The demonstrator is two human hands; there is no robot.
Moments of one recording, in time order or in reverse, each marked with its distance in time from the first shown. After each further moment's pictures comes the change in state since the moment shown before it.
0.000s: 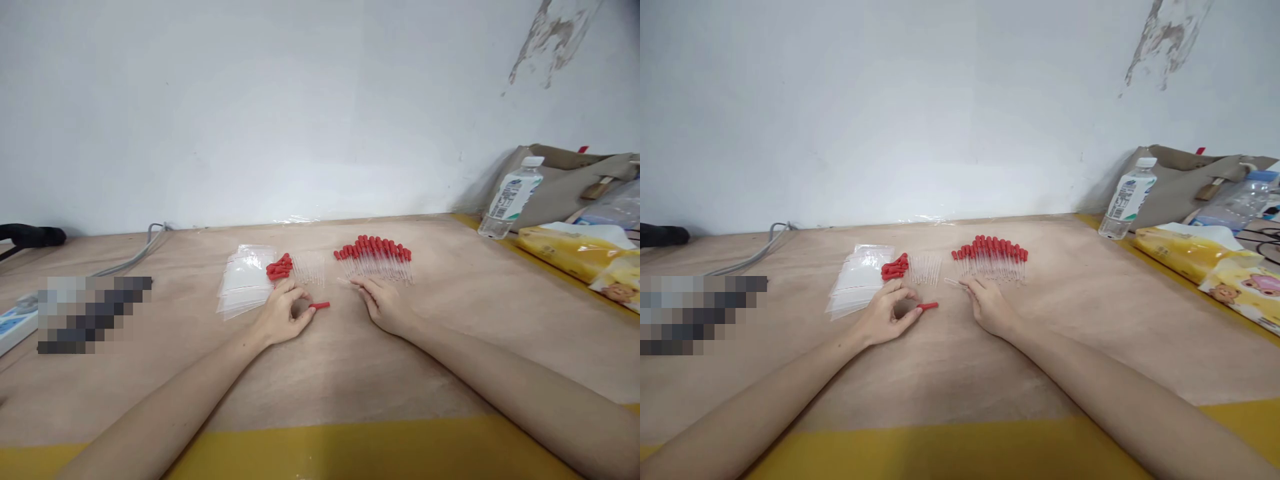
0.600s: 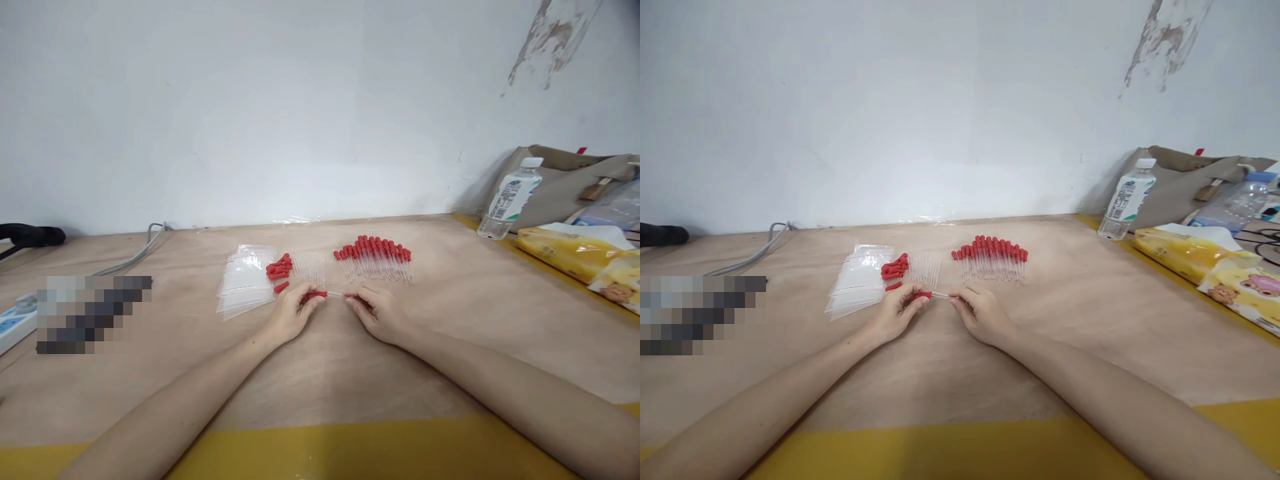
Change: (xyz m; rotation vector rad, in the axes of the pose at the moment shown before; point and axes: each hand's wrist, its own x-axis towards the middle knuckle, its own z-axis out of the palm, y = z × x) left_hand 0.007 0.002 0.021 -0.350 0.011 -0.170; right_hand -0.002 -0.023 -0.002 0.177 0.004 -0.014
